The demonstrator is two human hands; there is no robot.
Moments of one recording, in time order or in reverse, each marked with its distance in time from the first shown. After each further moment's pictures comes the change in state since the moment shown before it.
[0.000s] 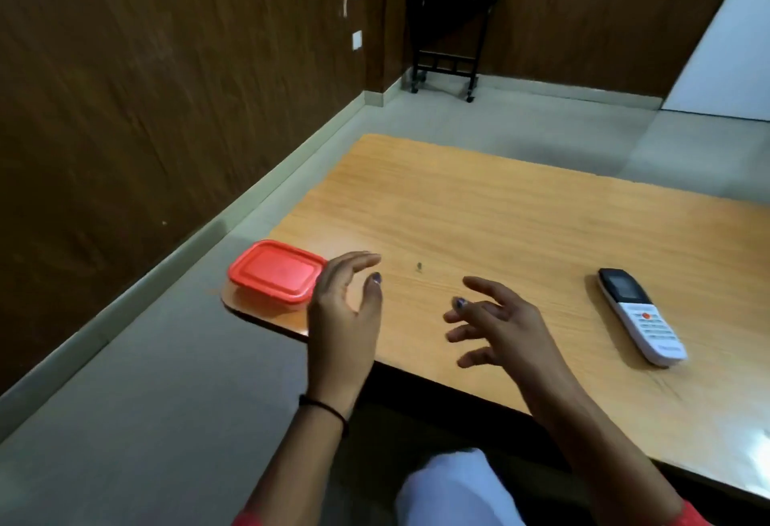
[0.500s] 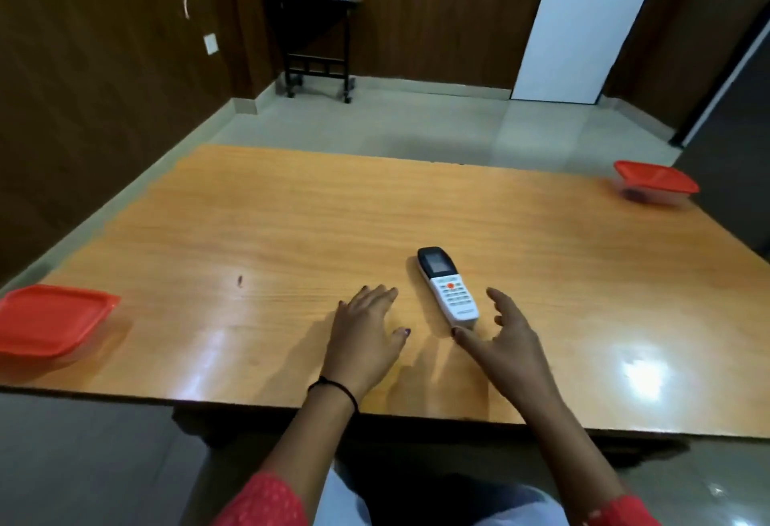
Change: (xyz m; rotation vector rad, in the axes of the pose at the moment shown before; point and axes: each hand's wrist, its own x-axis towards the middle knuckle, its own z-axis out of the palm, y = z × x) left_hand -0.063 0.051 0.205 0.399 -0.795 0.055; right_hand -0.025 0.067 -0.214 -0.597 0.527 0.012
